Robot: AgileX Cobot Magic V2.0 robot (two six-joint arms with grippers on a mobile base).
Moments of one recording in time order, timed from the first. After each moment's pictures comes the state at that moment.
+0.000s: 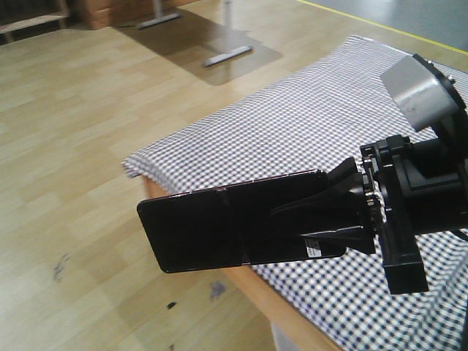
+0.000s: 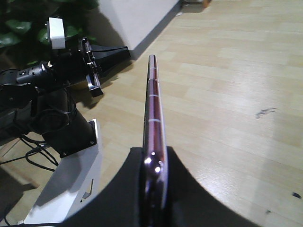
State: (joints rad) left arm 0.04 -0.01 0.03 -0.03 0.18 0.15; right arm 0.21 1.15 -1.00 1.14 1.22 -1.15
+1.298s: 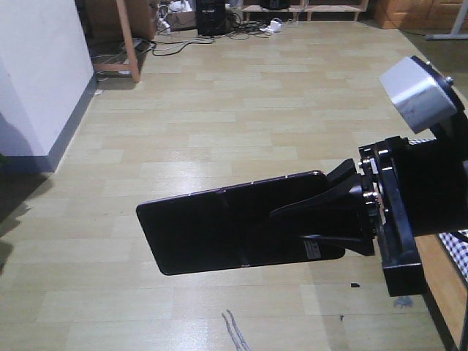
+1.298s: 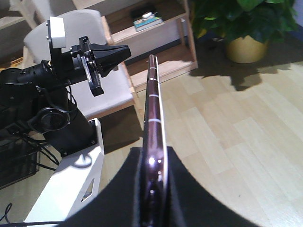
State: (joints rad) left arm 0.04 -0.01 0.03 -0.03 0.18 0.15; right arm 0.21 1.15 -1.00 1.14 1.22 -1.15
